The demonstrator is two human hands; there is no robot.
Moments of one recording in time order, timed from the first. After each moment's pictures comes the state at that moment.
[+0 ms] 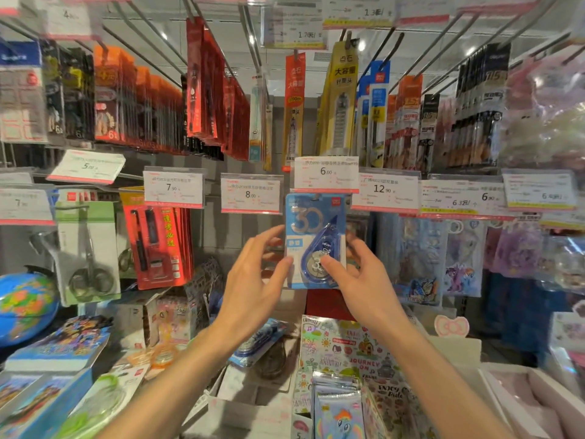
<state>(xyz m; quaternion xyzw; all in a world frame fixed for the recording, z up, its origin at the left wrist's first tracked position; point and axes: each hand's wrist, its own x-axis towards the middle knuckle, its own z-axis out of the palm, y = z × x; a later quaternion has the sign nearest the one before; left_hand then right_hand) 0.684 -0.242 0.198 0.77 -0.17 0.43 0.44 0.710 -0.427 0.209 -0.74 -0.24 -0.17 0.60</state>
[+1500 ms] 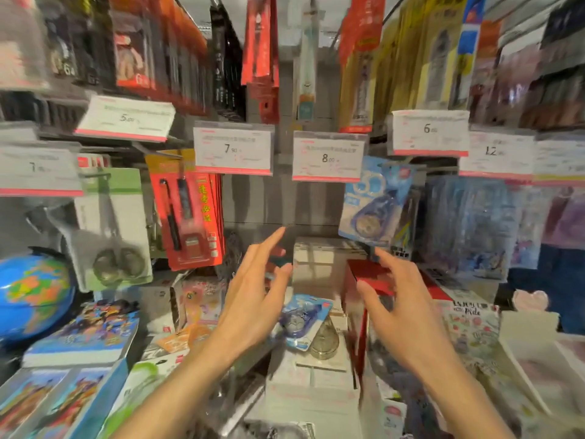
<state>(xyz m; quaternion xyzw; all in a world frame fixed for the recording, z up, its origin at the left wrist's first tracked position) 0.700 -0.132 0.141 0.80 -0.18 0.36 0.44 0.692 -0.362 0.140 -0.86 -0.15 -0.34 0.35</state>
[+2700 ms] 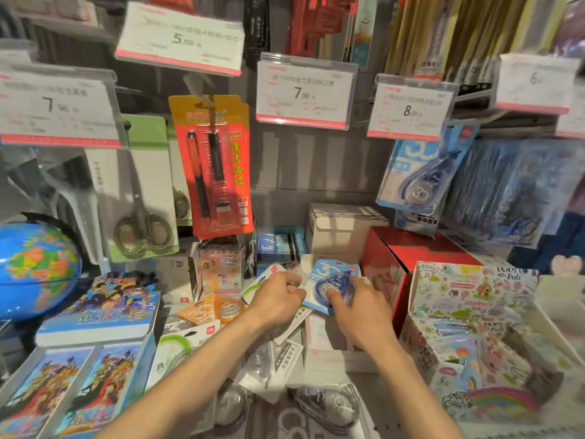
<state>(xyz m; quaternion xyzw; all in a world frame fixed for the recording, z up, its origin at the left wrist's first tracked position) 0.762 -0.087 0.063 0.88 -0.03 -0.01 0.48 0.728 -0.251 0.067 -0.95 0.05 -0.16 0.26</state>
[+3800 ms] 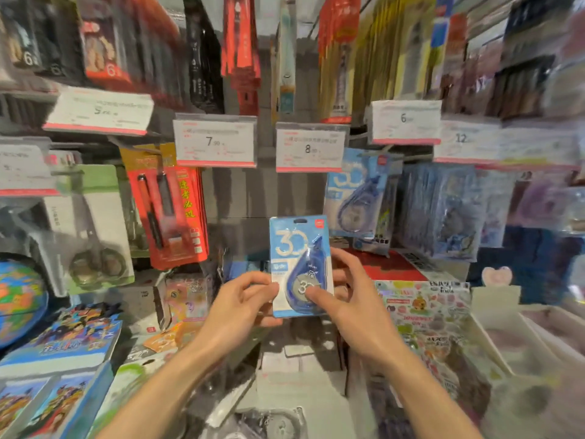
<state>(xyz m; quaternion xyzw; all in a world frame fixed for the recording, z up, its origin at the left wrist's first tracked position) 0.682 -0.128 0.133 0.69 -0.10 0.06 0.71 0.677 -0.319 0.136 -0.77 -0.14 -0.15 0.60</state>
